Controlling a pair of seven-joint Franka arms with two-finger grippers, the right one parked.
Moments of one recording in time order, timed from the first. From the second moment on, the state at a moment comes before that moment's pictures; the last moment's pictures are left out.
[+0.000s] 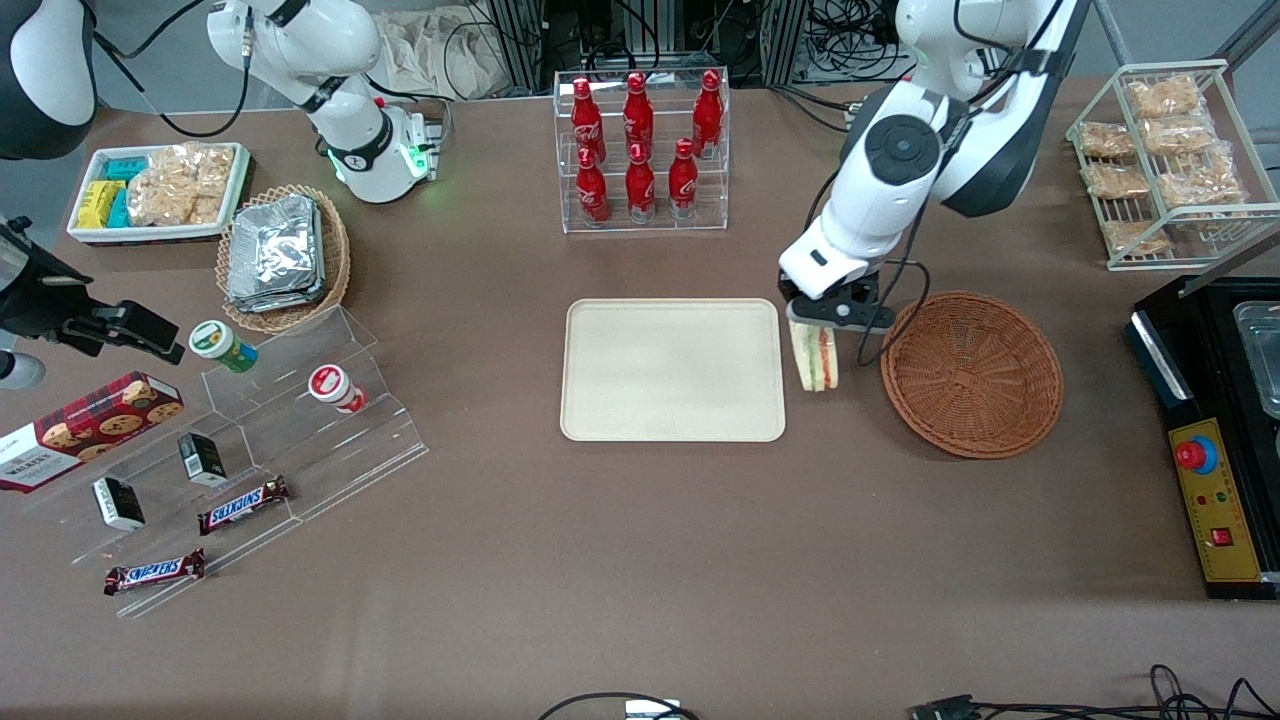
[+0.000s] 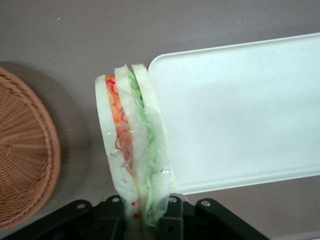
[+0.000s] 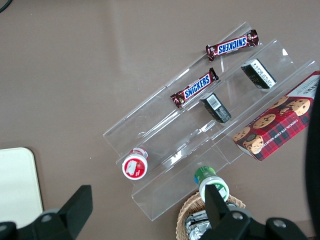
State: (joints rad) arm 0.05 0.02 -0.62 -2.19 -0.02 2.20 -0.41
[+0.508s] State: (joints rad) arm 0.00 0.26 -0.66 -2.11 0.18 2.31 -0.64
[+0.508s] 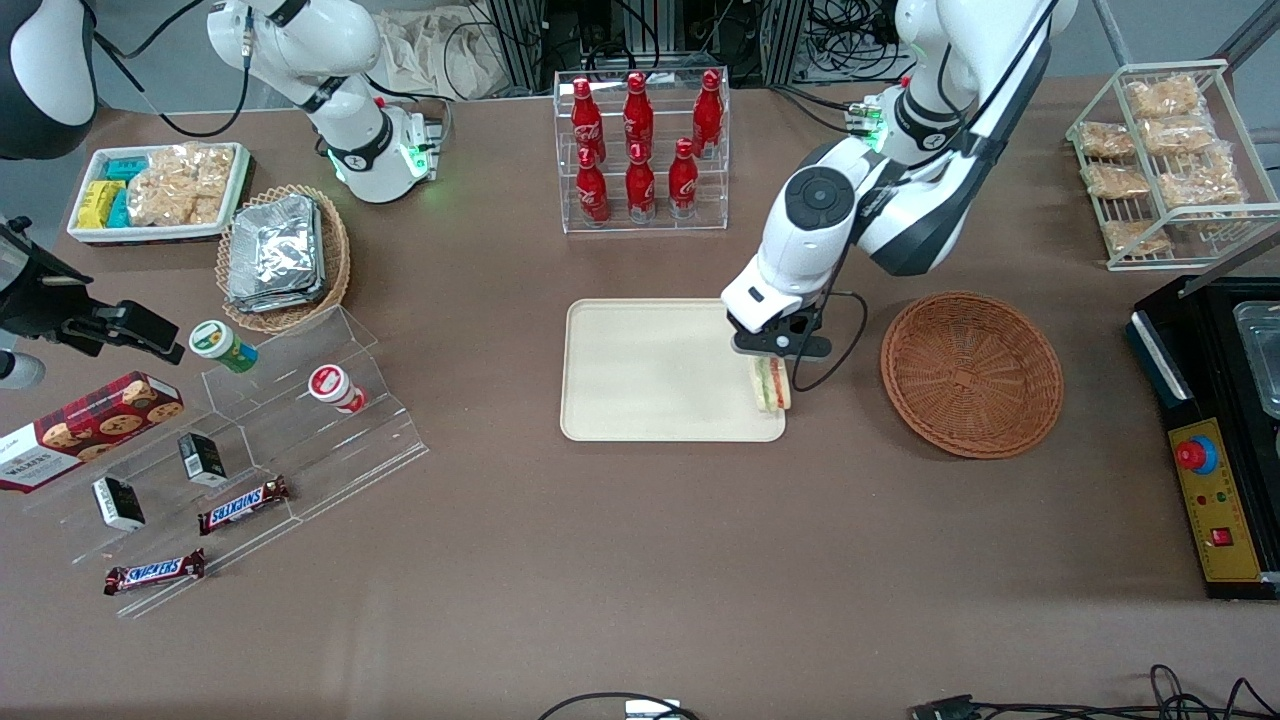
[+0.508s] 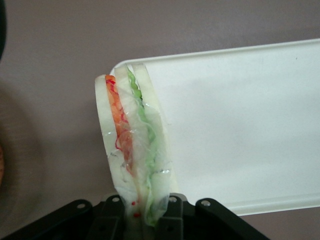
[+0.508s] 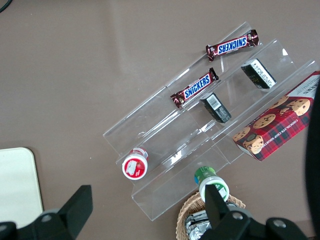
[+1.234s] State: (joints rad) arm -0.09 0.42 -0.66 -2.11 0.41 2.38 -0.75
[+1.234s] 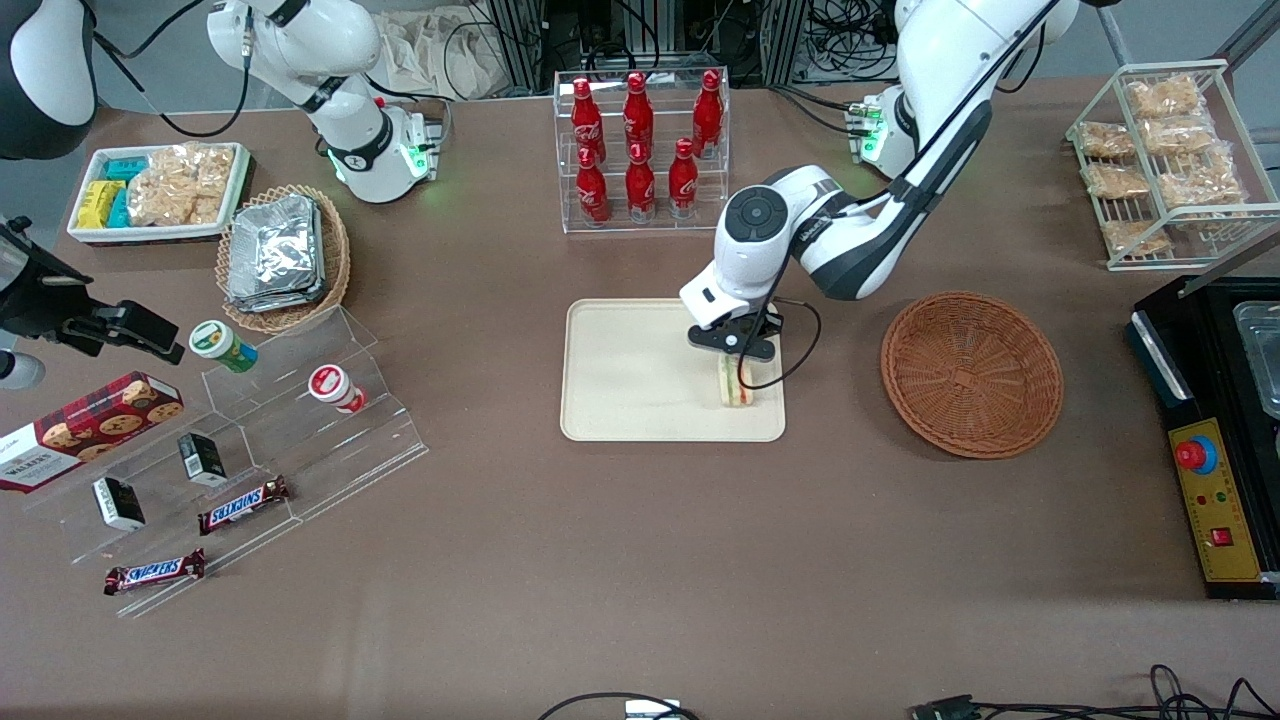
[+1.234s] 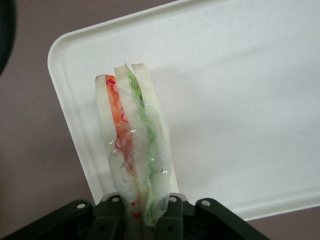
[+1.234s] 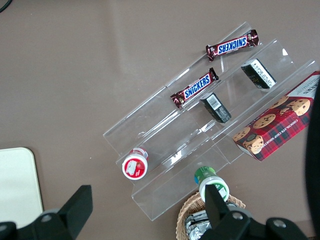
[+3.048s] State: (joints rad) arm 0.00 0.45 -0.66 -1.69 0.47 1.95 -0.92
